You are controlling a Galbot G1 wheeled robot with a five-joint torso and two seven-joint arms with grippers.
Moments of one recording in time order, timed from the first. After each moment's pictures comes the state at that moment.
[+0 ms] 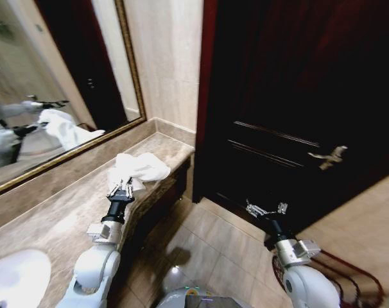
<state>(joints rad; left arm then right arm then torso) 1.58 -1.33 -0.68 -2.25 -0.17 -0.07 -0.03 -1.67 1.46 0.70 2.29 0.20 -0.06 -0.17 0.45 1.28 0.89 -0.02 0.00</state>
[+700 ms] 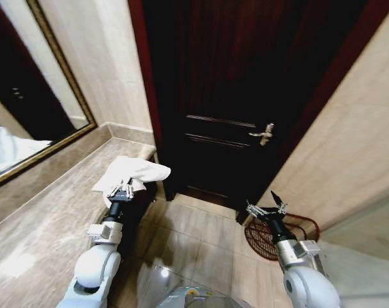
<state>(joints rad) 1.58 -1.33 -0.68 -2.24 -0.17 -0.08 -0.03 -1.67 1.46 0.70 2.29 0.20 -0.06 -0.17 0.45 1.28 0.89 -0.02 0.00</state>
